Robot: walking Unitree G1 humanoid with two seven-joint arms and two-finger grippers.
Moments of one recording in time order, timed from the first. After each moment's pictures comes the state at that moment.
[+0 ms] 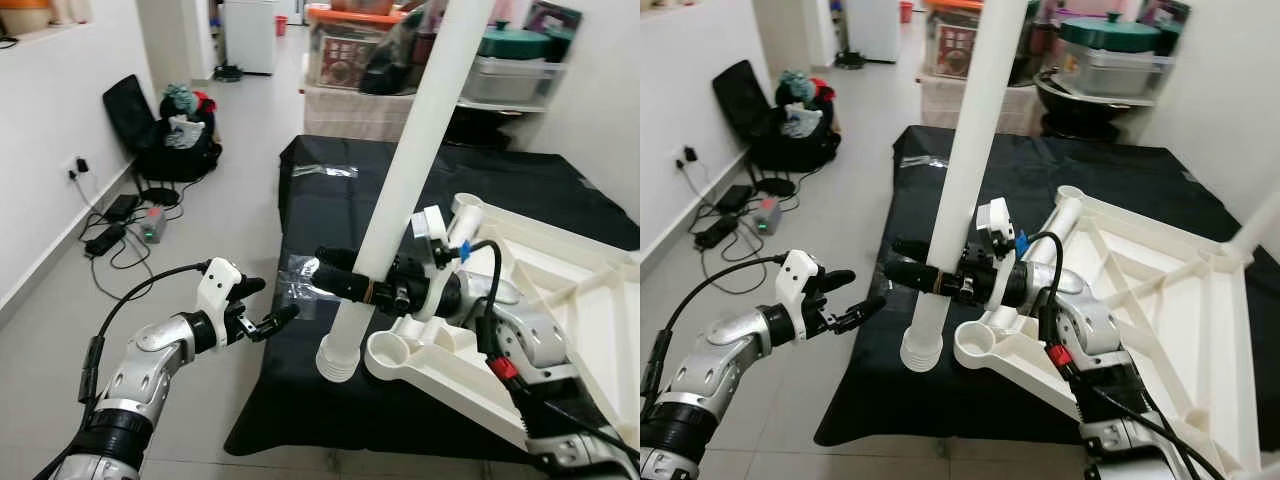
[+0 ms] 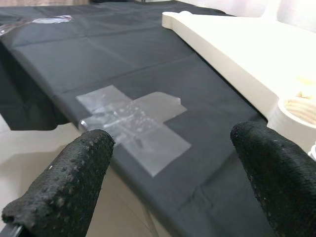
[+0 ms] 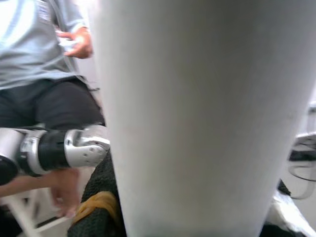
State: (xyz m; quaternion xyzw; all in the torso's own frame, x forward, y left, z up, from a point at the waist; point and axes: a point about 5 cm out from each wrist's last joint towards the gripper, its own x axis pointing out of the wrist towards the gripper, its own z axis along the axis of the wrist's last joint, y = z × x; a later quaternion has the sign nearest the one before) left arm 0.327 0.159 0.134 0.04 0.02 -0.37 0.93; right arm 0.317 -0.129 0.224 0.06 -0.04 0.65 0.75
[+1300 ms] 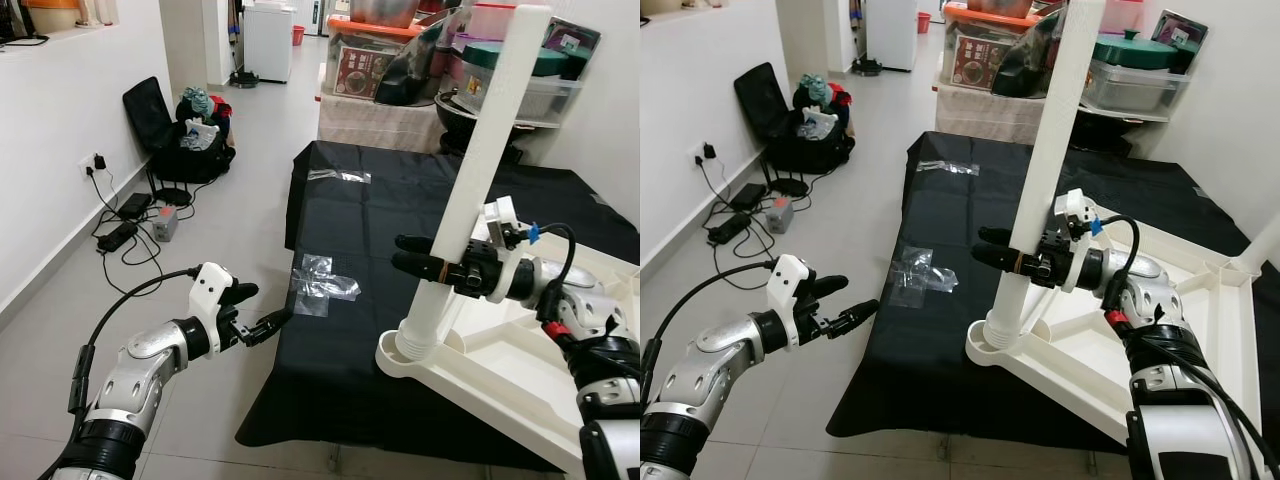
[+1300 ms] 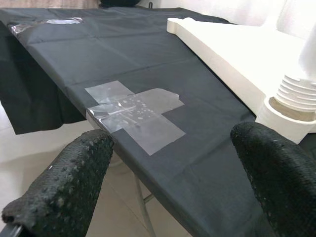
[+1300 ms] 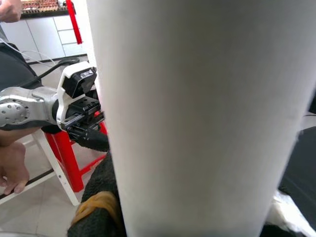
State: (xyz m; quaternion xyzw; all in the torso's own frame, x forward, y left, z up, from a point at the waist) left arm 0.321 0.163 0.134 0.02 0.03 -0.36 0.93; right arm 0.344 -0.234 0.215 0.01 0.00 0.54 0.84
